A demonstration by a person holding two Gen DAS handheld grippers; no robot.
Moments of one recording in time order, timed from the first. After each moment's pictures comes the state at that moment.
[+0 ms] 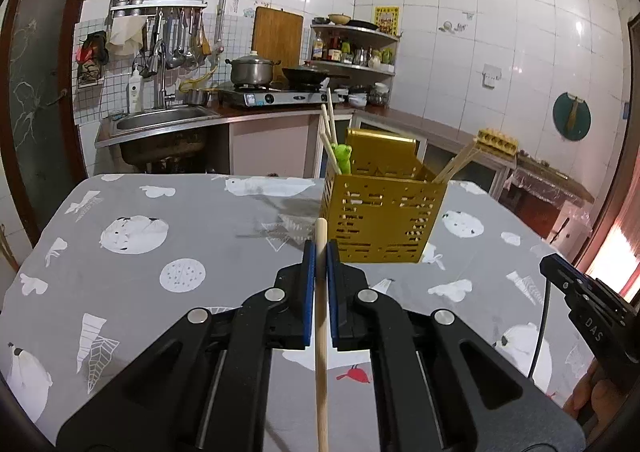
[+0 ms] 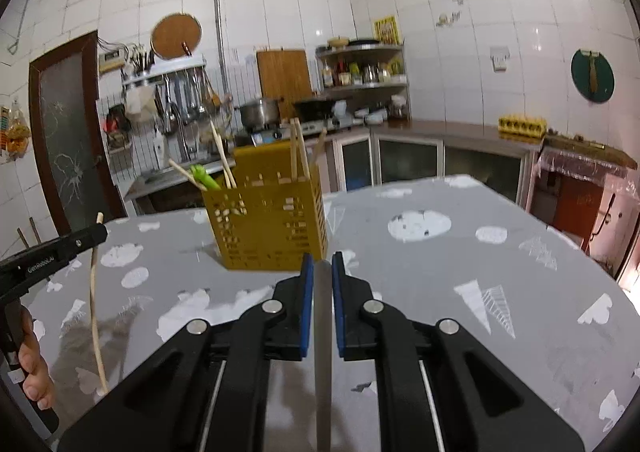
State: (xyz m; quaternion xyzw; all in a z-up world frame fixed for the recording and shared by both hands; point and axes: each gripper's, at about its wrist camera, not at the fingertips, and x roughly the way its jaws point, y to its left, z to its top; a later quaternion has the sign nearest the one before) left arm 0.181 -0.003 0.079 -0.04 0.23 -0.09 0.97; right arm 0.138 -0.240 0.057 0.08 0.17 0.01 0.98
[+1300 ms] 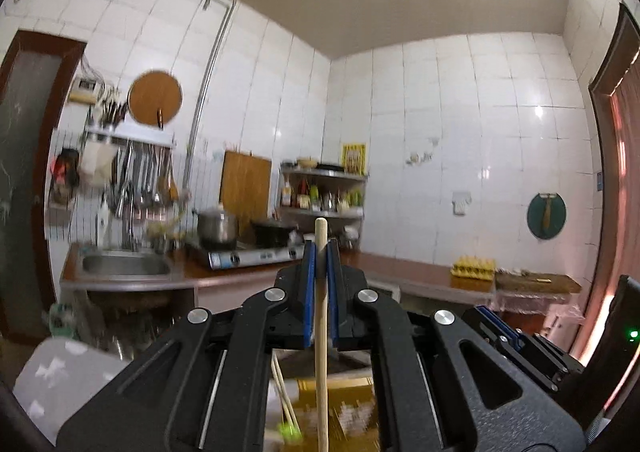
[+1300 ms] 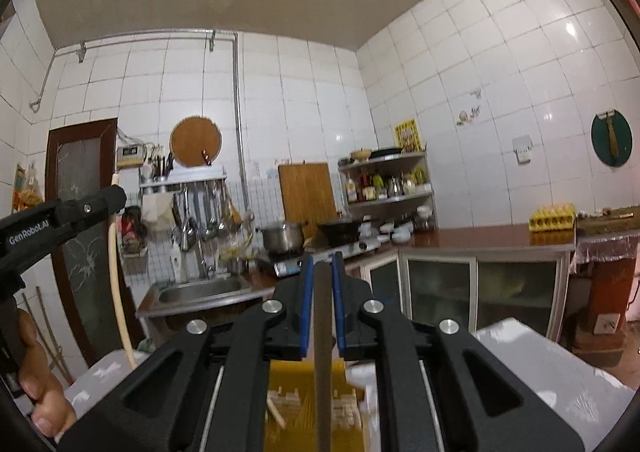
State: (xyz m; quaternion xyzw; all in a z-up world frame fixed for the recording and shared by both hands) left arm 0.261 -0.040 0.245 -0.05 -0.03 -0.13 0.99; right arm 0.245 -0.224 0.194 0.09 -0.03 0.03 0.99
